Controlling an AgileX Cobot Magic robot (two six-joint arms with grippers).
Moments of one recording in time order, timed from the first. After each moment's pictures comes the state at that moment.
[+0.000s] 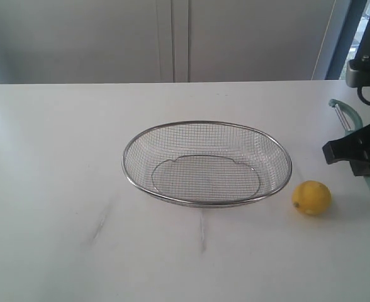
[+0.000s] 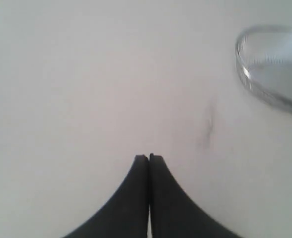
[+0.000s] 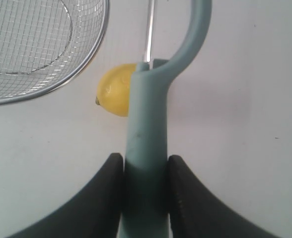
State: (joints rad) left arm -0.11 0.29 -0.41 -0.17 0.81 -0.08; right arm 0.22 1.21 -0.91 -0.13 0.89 0.15
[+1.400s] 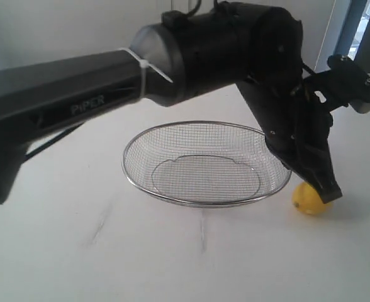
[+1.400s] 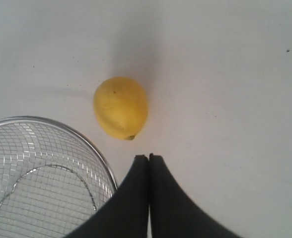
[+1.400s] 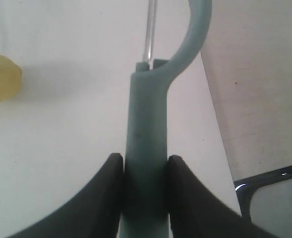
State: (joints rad) left arm -1.05 2.15 -2.10 -0.15 1.00 0.47; right arm 0.22 0.88 -0.88 -0.49 1.17 0.42
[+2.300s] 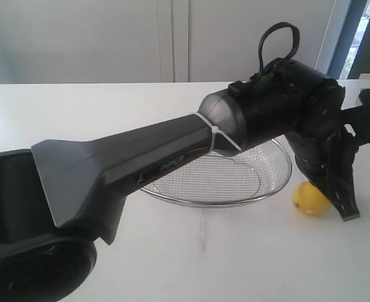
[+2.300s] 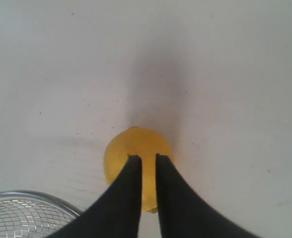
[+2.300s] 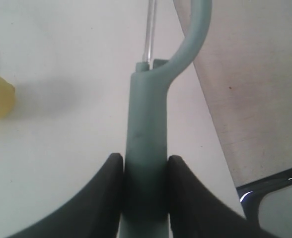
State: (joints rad) left arm -1.10 2.41 -2.38 -0.02 0.95 0.46; right arm 0.22 0.84 -0.83 -0.53 1.13 0.51
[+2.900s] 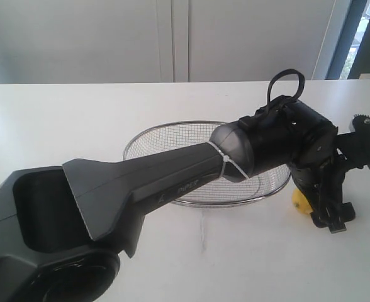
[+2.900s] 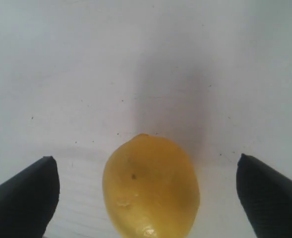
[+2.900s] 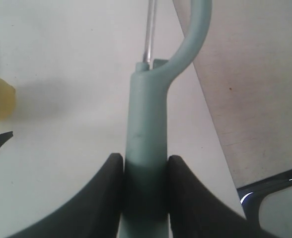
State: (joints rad) left arm -1.10 2.50 -2.38 0.04 0.84 0.47; right arm 0.22 0.84 -0.83 -0.54 1.12 0.51
